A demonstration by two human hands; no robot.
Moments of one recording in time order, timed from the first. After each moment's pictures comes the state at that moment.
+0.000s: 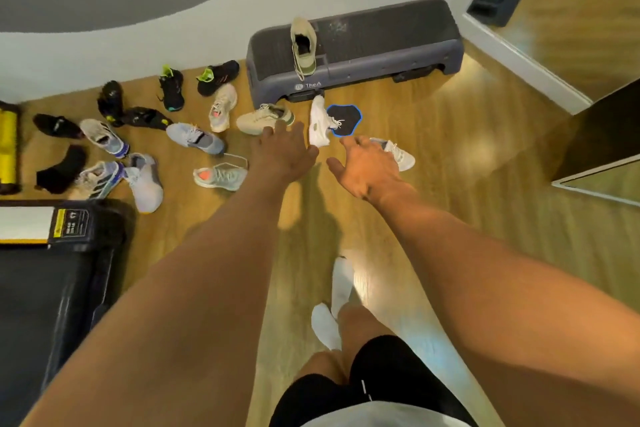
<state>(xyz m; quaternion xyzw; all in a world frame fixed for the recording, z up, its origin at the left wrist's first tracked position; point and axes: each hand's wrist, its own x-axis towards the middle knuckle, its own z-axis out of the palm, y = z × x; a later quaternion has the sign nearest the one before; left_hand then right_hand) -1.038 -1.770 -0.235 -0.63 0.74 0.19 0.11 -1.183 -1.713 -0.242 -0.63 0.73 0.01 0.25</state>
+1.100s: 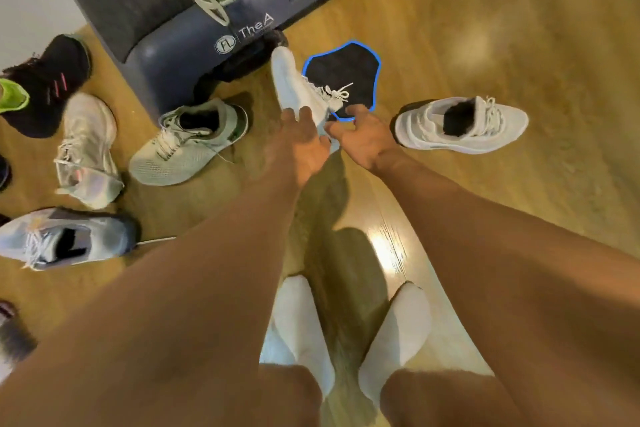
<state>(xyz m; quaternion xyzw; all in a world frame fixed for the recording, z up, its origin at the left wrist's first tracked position) -1.118 -2.120 -0.799 -0.50 0.81 0.25 0.16 -1.225 -2.056 -0.796 -0.28 0.83 -0.20 0.44</state>
